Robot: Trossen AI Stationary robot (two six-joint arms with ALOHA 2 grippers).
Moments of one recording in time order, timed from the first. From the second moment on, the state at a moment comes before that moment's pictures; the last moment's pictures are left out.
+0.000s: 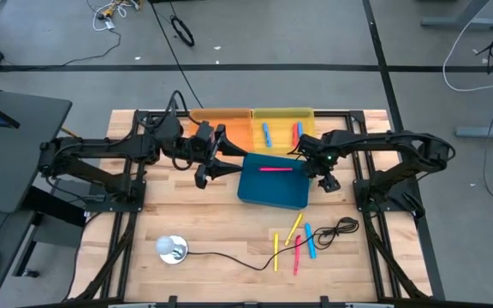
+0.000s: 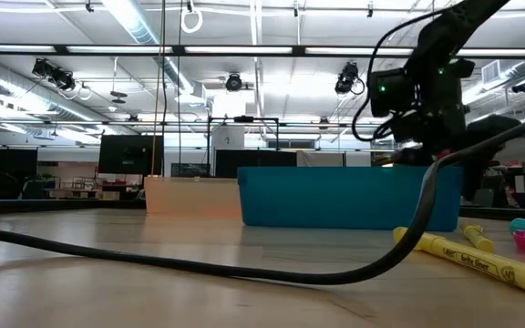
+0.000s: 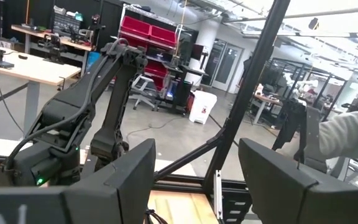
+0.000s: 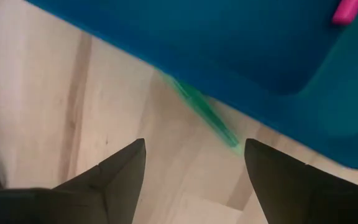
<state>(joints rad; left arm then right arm) 0.07 1.26 1.10 0.28 0.29 -0.33 -0.41 1.43 0.77 -0.90 -0.17 -0.72</state>
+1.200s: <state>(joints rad) 0.07 1.26 1.10 0.28 0.29 -0.33 -0.36 1.45 0.66 -0.72 -0.17 -0.72</state>
